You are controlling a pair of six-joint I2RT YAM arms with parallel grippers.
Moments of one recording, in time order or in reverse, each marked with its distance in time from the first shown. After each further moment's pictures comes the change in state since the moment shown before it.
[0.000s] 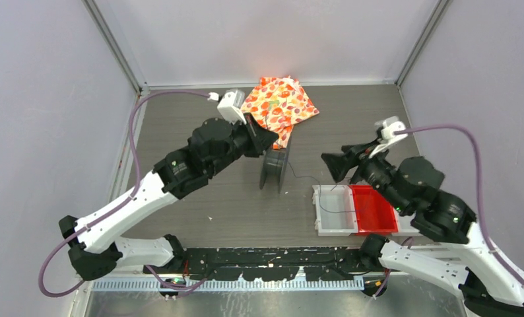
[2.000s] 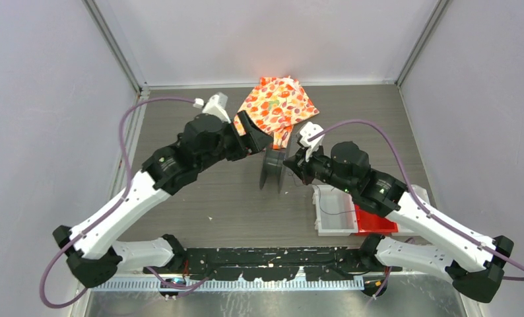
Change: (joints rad) left arm 0.136 0.031 0.079 -0.287 0.121 -0.262; right arm -0.006 0.231 -0.268 0.377 -0.332 -0.338
